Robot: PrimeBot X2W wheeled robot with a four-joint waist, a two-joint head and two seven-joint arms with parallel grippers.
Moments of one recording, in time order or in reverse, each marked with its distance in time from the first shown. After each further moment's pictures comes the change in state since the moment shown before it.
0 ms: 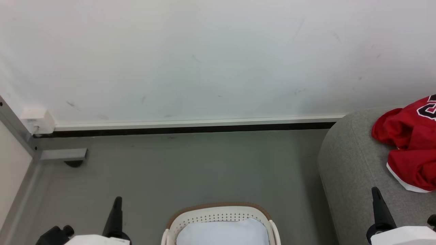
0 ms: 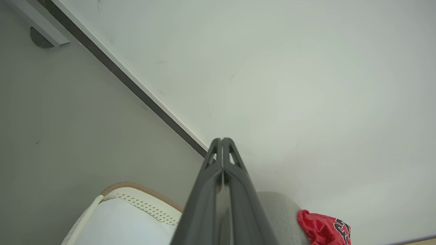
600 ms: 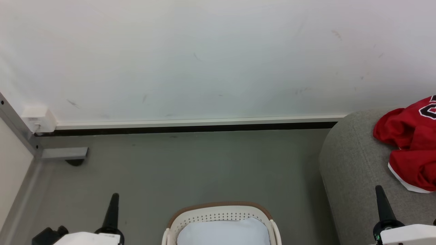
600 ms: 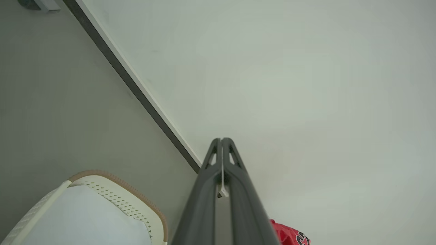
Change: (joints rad) left arm -0.013 0.000 0.026 -0.009 -0.200 -0.006 0.053; right arm 0.000 0.015 -0.040 -0.023 0.165 0.000 0.052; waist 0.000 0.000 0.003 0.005
